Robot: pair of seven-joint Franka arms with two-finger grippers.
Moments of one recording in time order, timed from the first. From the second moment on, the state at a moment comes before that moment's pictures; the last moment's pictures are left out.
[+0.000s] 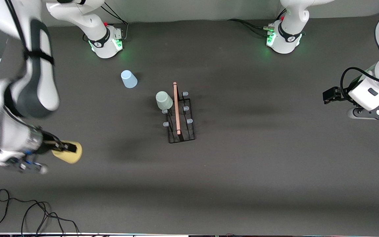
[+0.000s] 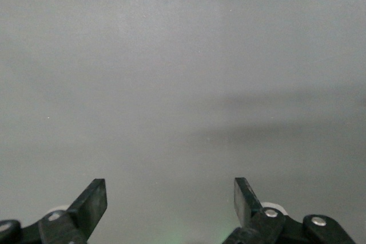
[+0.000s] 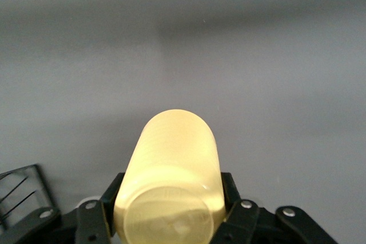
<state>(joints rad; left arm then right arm) 0.13 0.04 -0.21 -1.70 0.06 1.63 -0.01 0.44 0.42 -0.47 -1.40 0.22 1.72 0.15</state>
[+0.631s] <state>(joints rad) 0.13 0.04 -0.21 -1.70 0.06 1.63 -0.01 0.77 0.35 -0.45 -1.39 0.24 1.62 1.13</state>
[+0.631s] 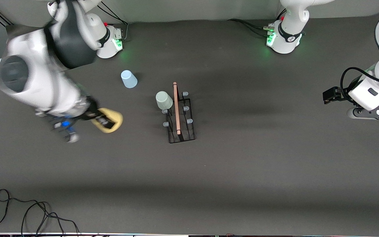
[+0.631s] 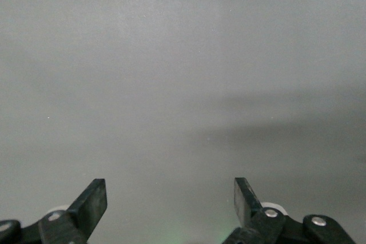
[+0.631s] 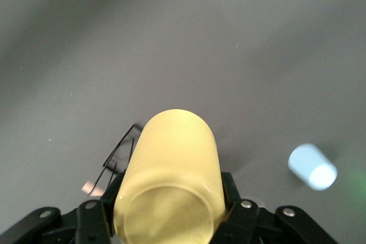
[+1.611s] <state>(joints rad) 0.13 0.04 -0.21 -1.70 0.06 1.63 -0.01 0.95 0.50 -0.45 -1.58 0.29 2.03 1.44</state>
